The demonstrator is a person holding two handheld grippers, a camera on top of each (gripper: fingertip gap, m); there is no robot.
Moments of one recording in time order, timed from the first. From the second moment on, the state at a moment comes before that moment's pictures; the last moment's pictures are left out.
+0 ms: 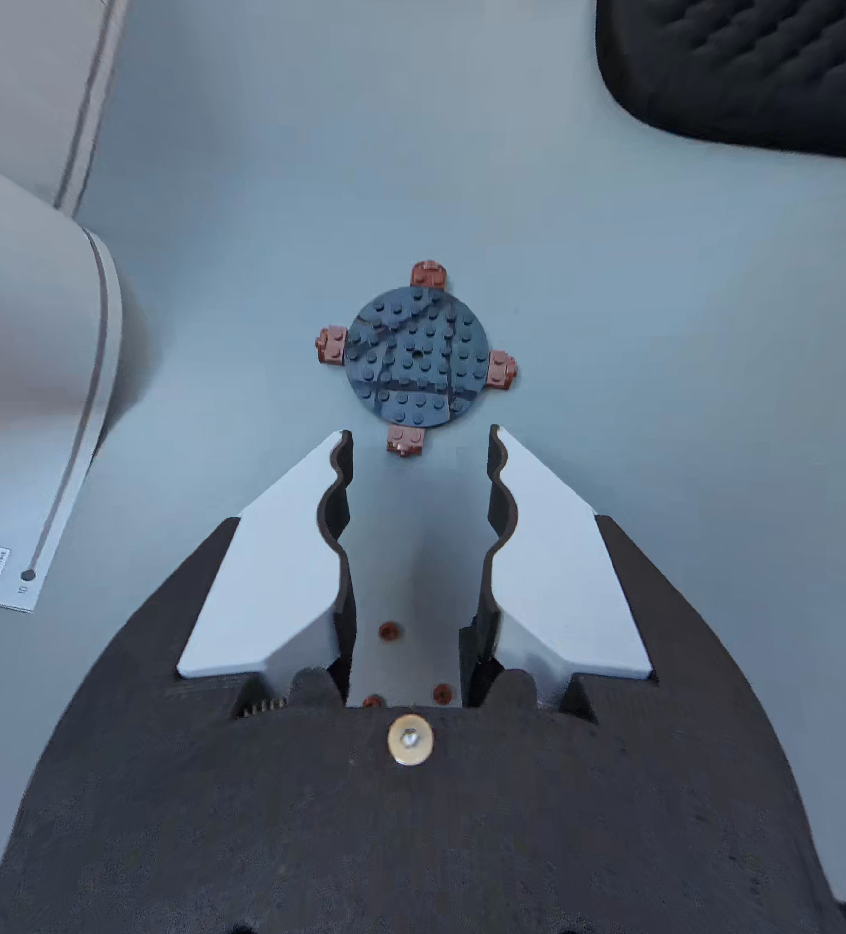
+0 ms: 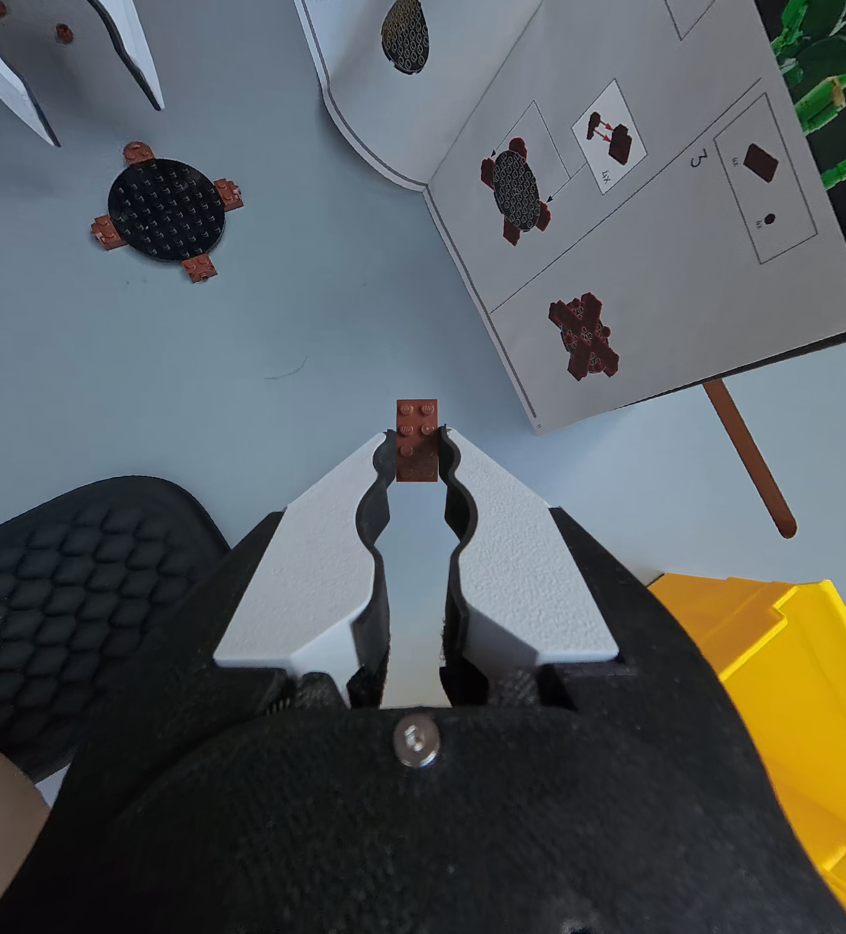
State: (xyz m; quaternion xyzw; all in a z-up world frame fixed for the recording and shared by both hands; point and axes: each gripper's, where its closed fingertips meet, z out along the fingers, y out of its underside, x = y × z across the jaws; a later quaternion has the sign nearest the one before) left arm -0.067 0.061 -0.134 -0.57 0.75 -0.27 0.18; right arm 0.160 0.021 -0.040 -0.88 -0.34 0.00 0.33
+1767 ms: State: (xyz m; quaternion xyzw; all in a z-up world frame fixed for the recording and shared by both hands) left arm -0.070 0.043 -0.156 -0.50 0.81 -0.25 0.17; right arm 0.173 0.030 -0.054 -0.89 -0.32 0.02 0.33
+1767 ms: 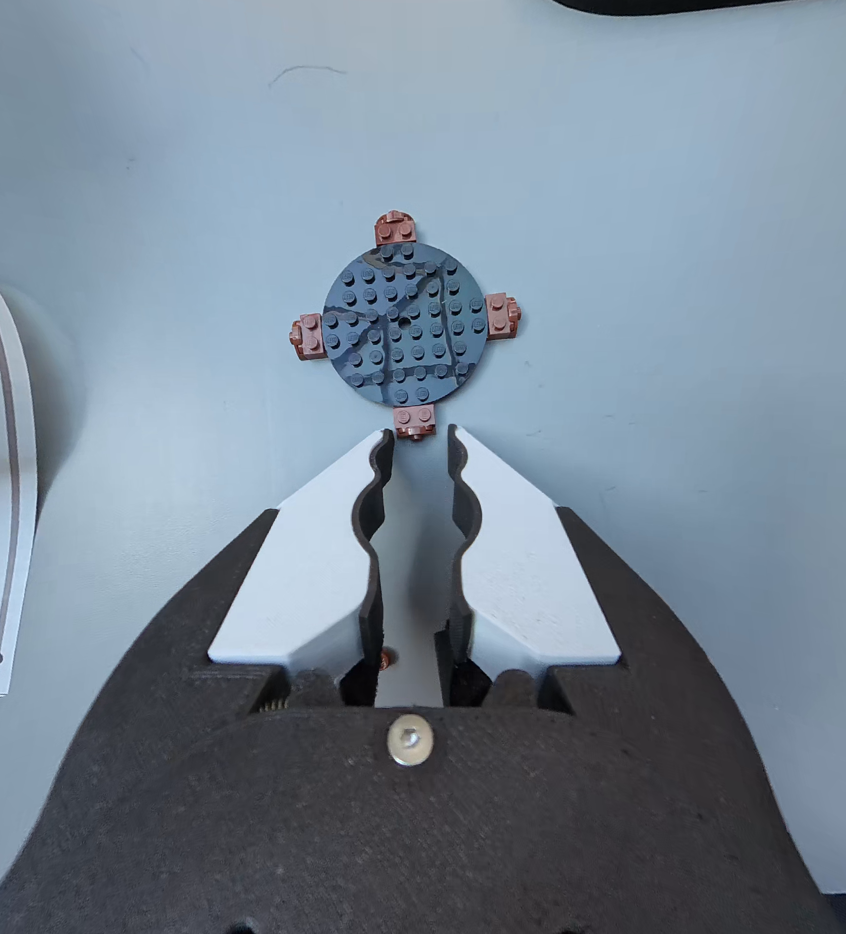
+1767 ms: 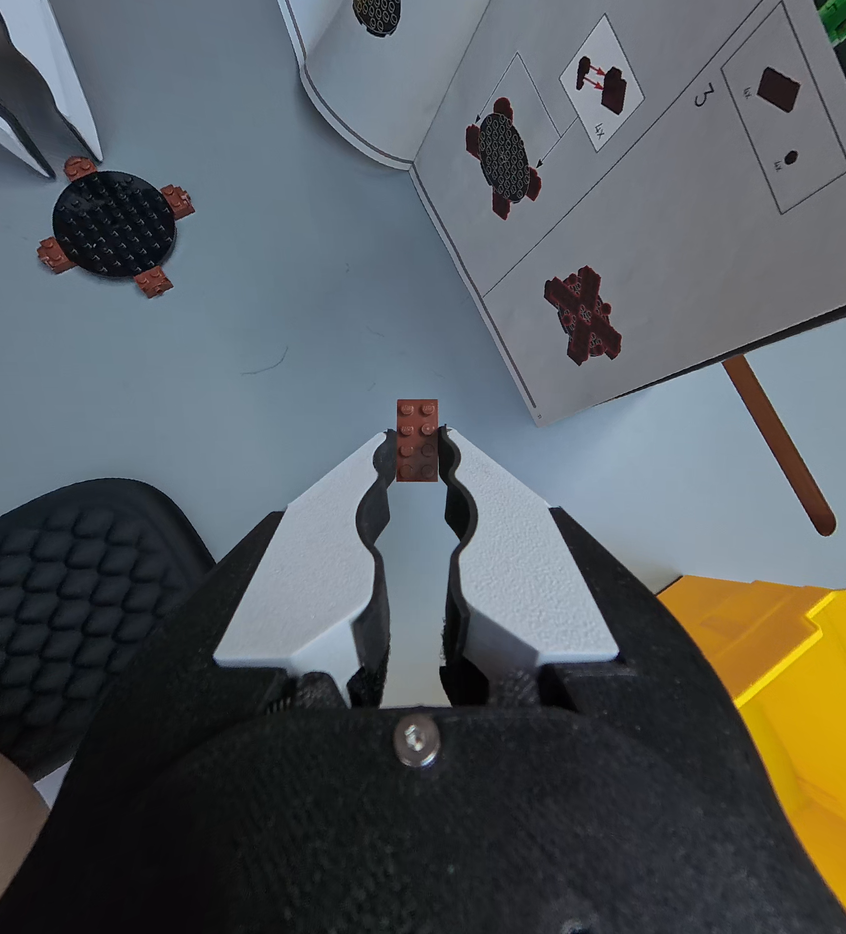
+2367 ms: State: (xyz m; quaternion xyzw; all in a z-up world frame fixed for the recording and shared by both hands) left arm -0.070 0.059 -0.056 -0.50 0.68 -0.48 0.24; right arm 0.095 0.049 -0.055 -0.85 -0.42 0.07 0.31
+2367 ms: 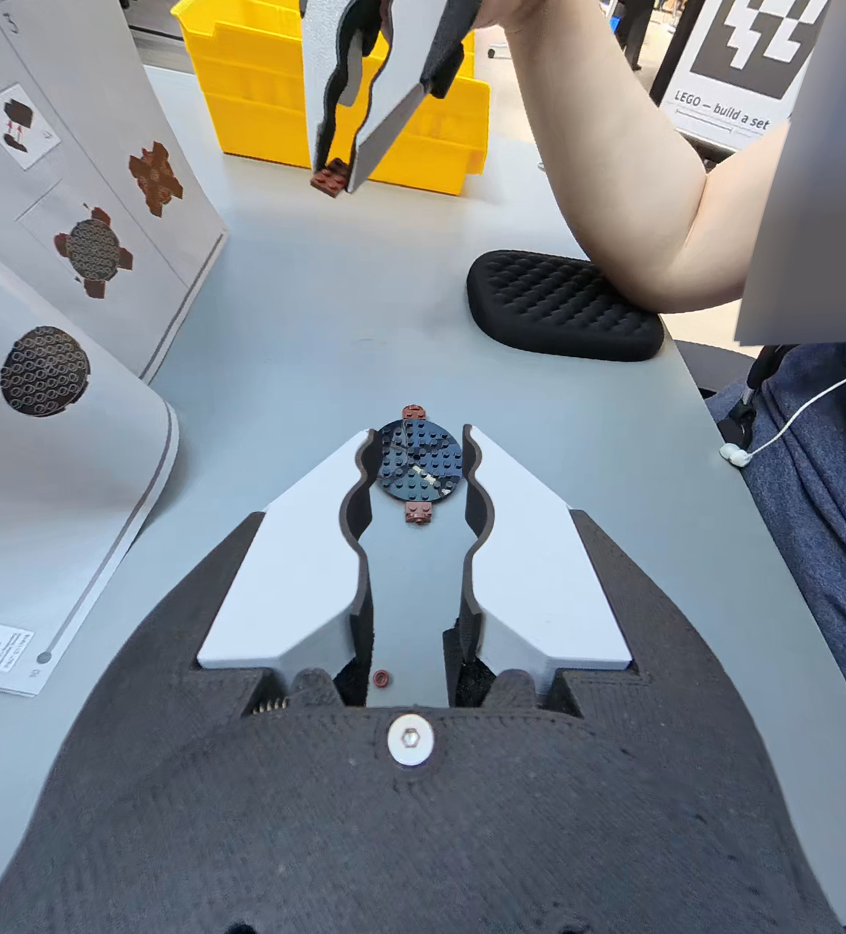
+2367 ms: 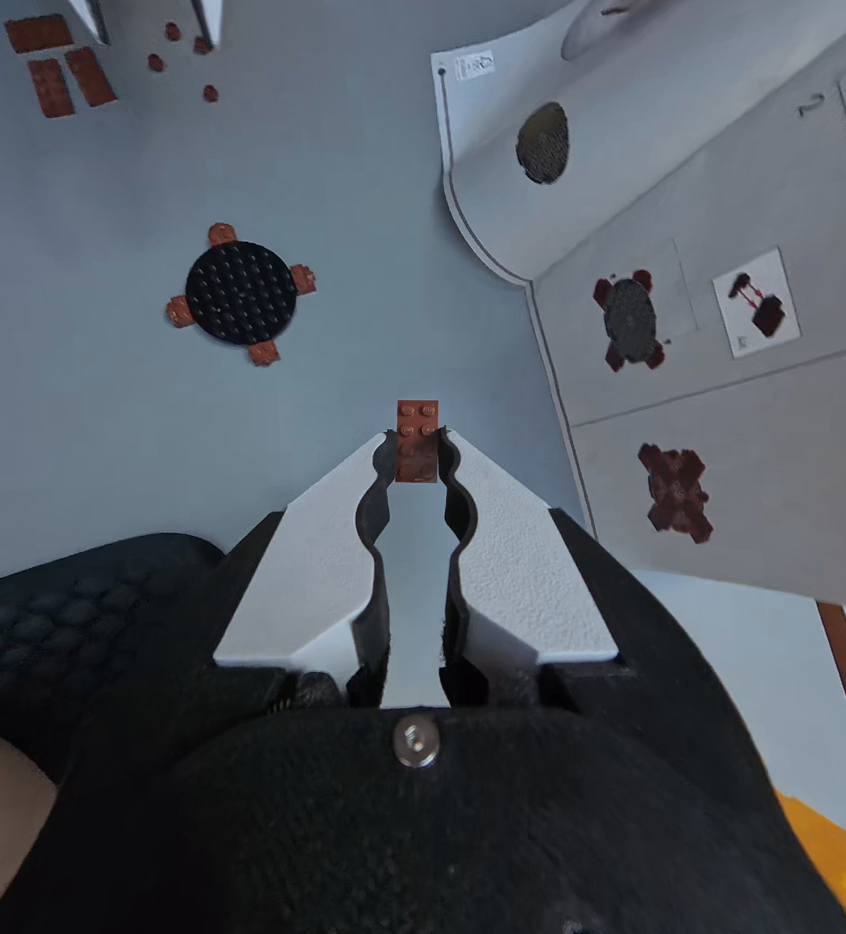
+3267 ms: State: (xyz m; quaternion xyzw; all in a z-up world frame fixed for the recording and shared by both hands) left arm -0.070 0.051 -0.122 -0.51 0.75 -0.35 0.22; right arm -0.065 0.046 -0.139 -0.79 -0.57 0.16 0.18
